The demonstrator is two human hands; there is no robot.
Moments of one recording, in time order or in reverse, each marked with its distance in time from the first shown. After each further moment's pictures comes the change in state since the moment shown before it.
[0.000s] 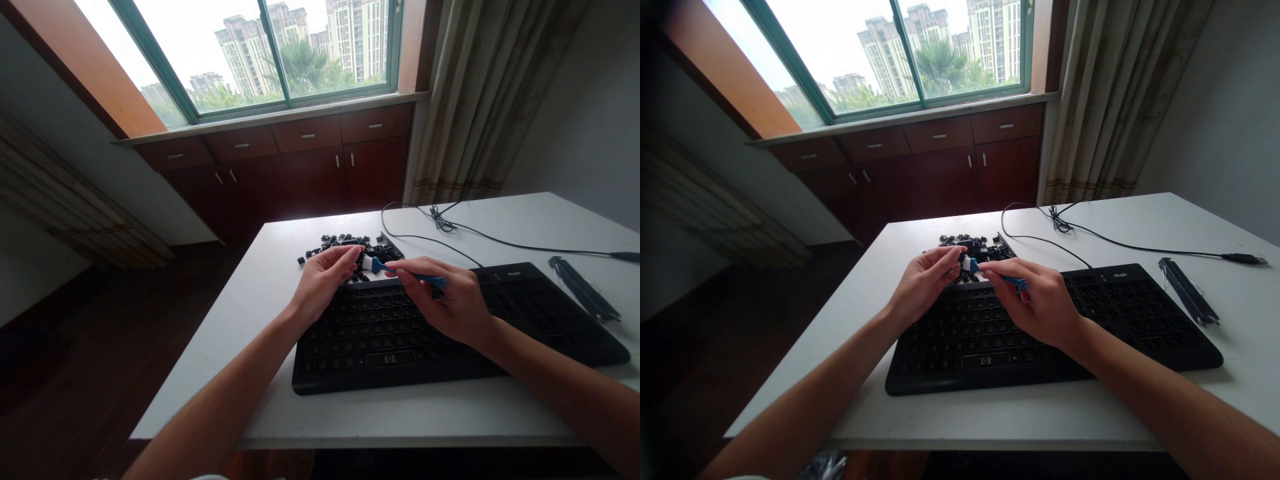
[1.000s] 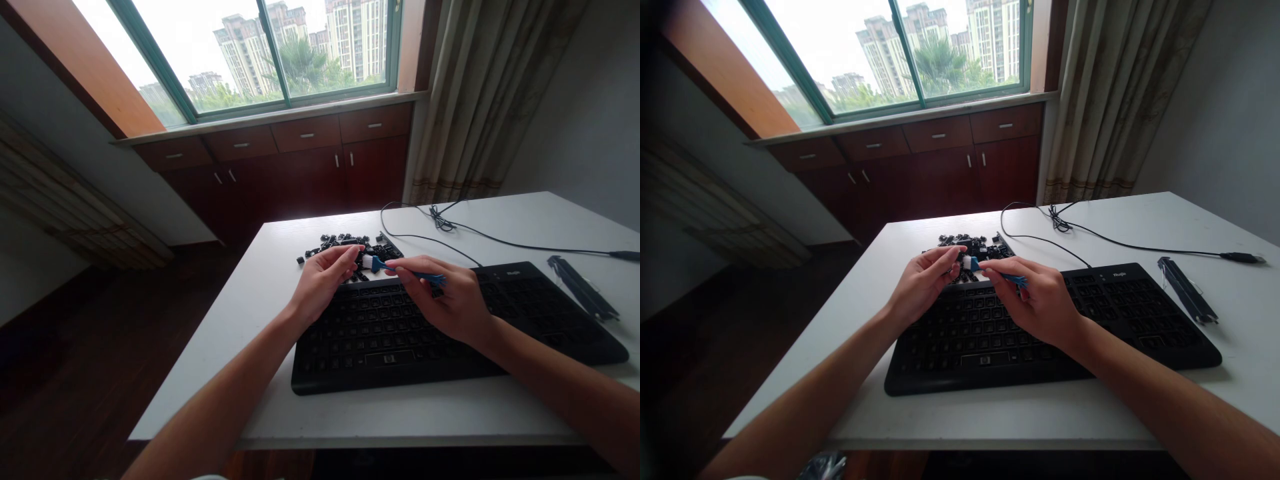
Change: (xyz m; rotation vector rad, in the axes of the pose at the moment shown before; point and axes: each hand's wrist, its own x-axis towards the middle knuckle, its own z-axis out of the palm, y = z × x) left_hand 0.001 -0.003 -0.003 -0.030 -0.041 -0.003; right_hand 0.000 0.002 0.001 -0.026 -0.001 0.006
